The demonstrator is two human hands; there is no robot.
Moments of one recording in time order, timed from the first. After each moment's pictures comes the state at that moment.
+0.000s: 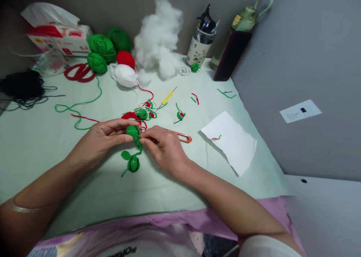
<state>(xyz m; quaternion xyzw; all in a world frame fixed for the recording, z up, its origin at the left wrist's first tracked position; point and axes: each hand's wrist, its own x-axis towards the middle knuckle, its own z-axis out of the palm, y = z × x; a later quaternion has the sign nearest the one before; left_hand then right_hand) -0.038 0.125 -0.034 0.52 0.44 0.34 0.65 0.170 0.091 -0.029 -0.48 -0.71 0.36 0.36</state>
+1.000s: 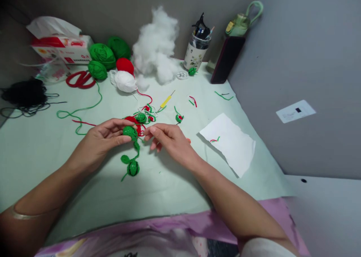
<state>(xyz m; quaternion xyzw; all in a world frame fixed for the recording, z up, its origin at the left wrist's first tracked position) -0.036 0.127 -0.036 0.50 0.44 0.39 0.63 0.187 0.106 -0.009 -0.48 -0.56 0.59 0.35</state>
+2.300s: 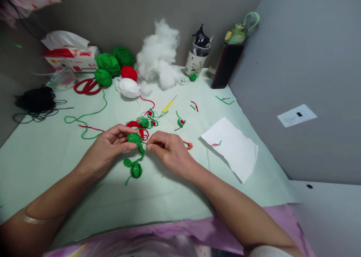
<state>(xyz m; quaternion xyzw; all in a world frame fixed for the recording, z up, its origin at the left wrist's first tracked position) -0.028 0.122 -0.031 0.47 0.44 0.40 0.65 0.178 0.100 -0.010 -0.50 -0.67 0.46 0.31</state>
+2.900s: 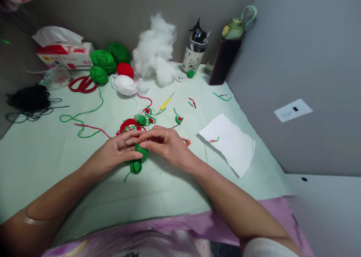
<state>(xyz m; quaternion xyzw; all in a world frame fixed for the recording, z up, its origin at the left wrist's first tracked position) -0.022 0.116 -0.031 0.49 0.42 0.28 0.71 0.183 0.108 -0.015 -0.44 -0.59 0.56 0.38</state>
